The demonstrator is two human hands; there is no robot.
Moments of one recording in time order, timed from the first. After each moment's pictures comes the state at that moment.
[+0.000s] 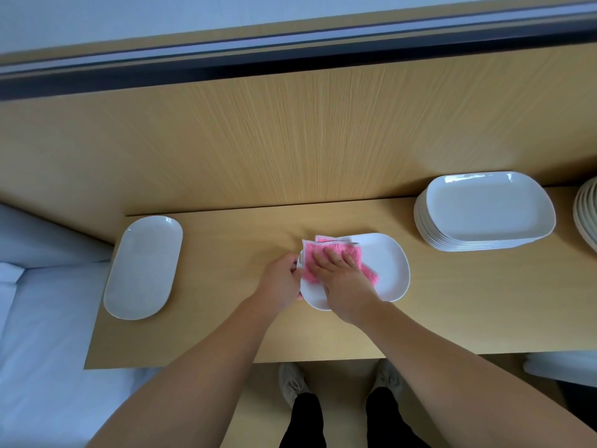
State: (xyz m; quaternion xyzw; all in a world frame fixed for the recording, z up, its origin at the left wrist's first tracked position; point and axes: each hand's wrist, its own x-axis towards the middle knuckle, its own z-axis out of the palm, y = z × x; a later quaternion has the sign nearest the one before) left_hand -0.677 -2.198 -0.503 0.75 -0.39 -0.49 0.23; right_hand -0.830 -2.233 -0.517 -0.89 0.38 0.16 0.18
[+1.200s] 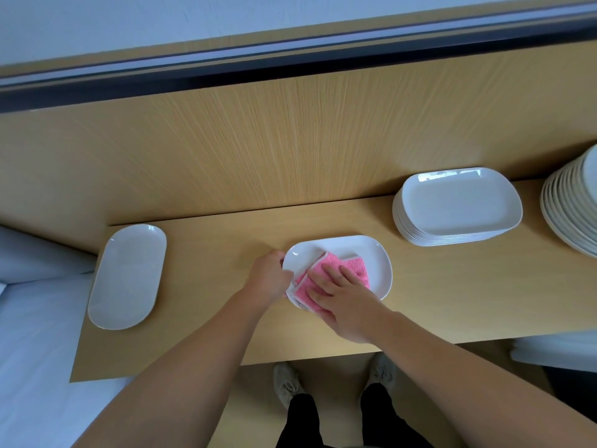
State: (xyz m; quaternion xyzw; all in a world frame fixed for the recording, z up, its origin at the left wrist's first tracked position) left_hand -0.681 -2.213 -0.502 0.77 -0.45 -0.43 0.13; right_hand -0.880 -2.210 -0.519 -0.92 0.30 0.15 0.17
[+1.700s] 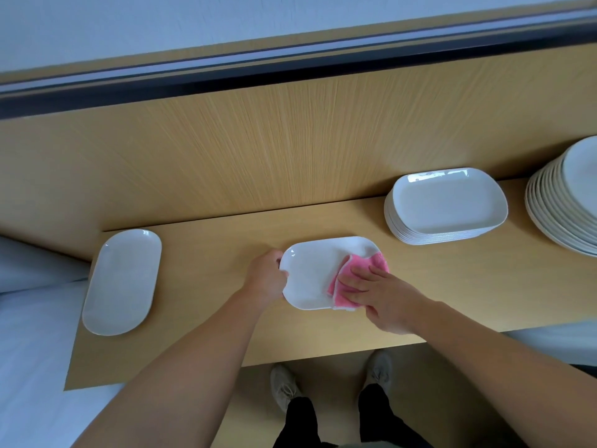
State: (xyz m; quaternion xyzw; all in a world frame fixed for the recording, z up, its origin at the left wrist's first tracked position) left_hand -0.686 -2.214 -0.503 0.78 -0.40 -0.45 0.17; right_hand -0.948 -2.230 -0.503 -0.93 0.28 0.19 0.16
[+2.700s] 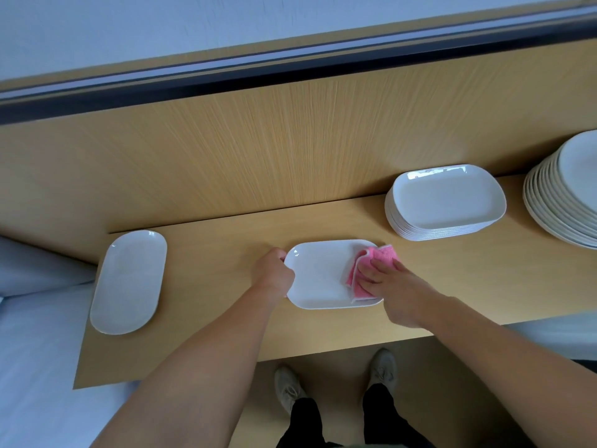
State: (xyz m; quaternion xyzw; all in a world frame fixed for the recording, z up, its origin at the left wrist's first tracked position) left_hand -0.695 -2.214 -0.493 0.81 -0.38 -0.42 0.13; right_hand -0.952 -2.226 -0.487 -0.89 0.36 0.25 0.13
